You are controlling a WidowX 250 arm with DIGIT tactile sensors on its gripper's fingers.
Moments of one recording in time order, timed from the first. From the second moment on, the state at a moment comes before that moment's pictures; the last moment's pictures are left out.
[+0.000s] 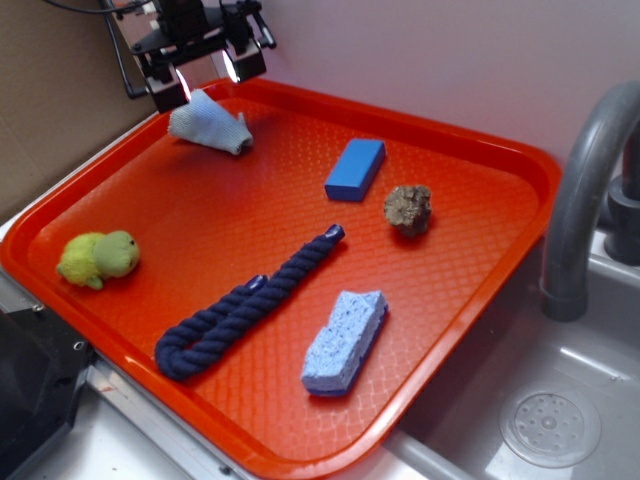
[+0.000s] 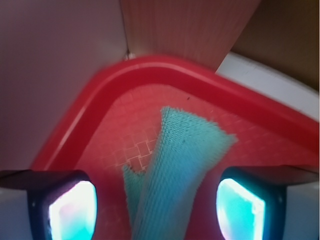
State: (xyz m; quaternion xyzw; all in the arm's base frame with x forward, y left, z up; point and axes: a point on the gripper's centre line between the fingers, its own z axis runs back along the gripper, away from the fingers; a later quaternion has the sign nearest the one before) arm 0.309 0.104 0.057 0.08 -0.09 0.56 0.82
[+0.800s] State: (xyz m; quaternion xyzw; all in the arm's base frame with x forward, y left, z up) arm 0.308 0.109 0.018 0.00 -0.05 0.52 0.85
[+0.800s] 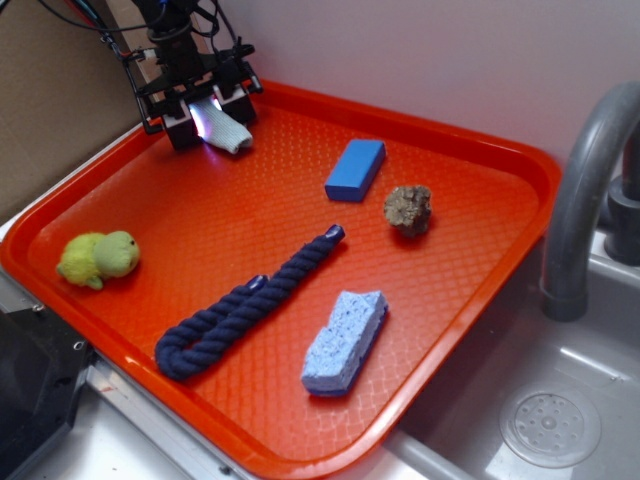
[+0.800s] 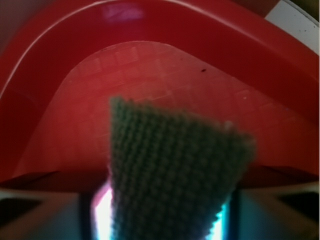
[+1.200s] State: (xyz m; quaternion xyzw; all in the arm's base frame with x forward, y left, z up) arm 0.288 0.102 0.073 0.03 -0.04 0.37 0.93
